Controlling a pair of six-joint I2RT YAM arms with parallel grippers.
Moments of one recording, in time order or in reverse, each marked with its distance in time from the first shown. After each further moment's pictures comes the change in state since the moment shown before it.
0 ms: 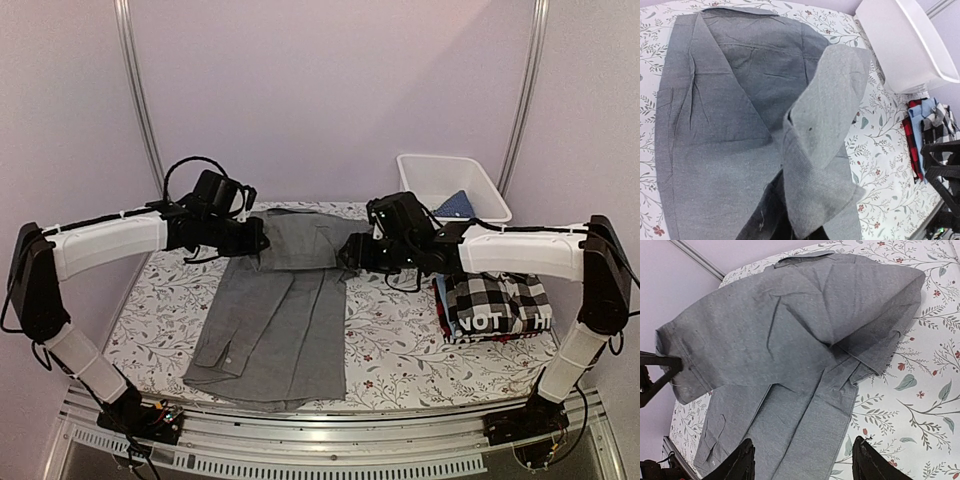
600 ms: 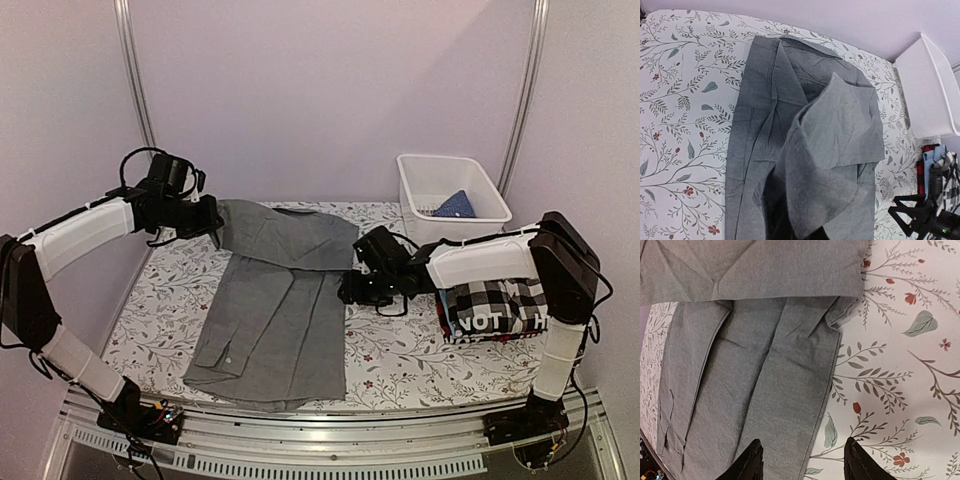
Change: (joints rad) left arm 0.269 -0.085 0.035 -0.104 0.047 0.029; right arm 0.023 0.180 -0.032 -0.020 -0.029 0.038
